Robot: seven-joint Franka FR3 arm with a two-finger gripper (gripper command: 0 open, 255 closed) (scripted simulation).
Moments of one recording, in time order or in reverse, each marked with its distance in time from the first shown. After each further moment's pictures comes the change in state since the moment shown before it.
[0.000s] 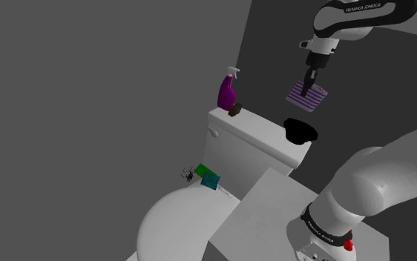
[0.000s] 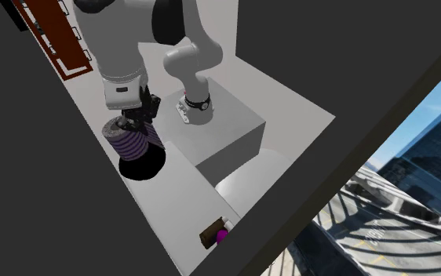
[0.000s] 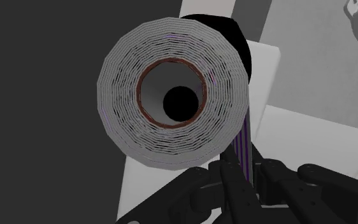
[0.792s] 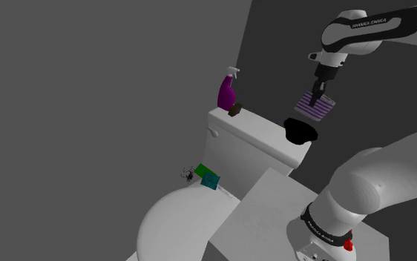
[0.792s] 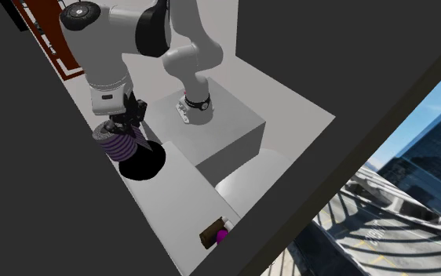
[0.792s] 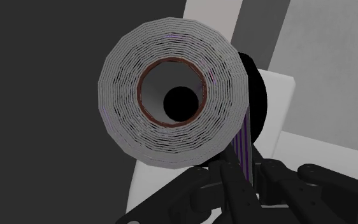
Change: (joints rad) arm -0.047 -0.035 -0.073 -0.101 -0.056 0.082 -0.074
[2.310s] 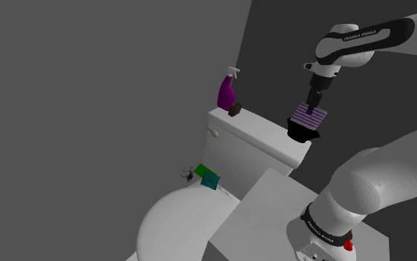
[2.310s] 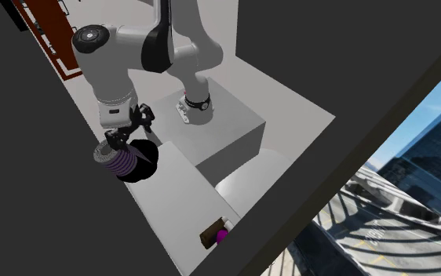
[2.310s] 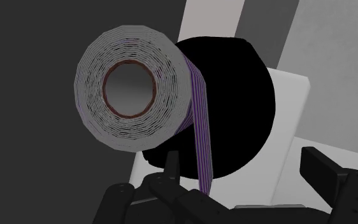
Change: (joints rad) arm 0.000 0.029 -0.028 -0.081 -0.006 0.111 0.001
